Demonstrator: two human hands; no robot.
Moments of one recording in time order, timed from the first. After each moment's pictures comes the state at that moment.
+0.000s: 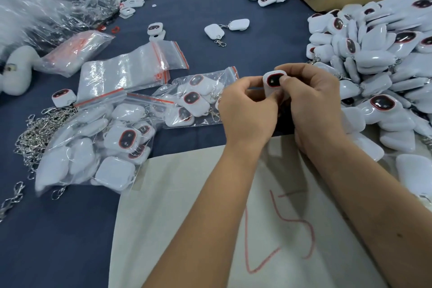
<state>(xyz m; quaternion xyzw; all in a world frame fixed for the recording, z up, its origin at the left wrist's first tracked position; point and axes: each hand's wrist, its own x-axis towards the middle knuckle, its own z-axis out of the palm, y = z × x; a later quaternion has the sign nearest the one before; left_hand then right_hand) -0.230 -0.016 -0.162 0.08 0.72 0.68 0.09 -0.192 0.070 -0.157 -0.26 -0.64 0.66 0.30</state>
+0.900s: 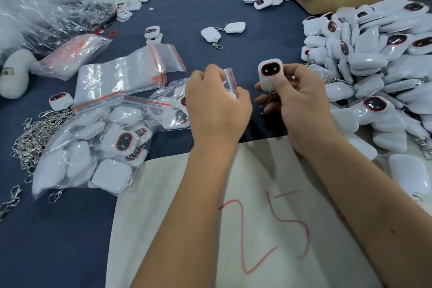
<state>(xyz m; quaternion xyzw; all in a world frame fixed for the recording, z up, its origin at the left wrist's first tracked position) -0.254 -0.048 -0.147 0.16 0.89 0.40 -0.11 -0.196 0.073 -0.163 -0.22 -0.65 0.67 0.28</state>
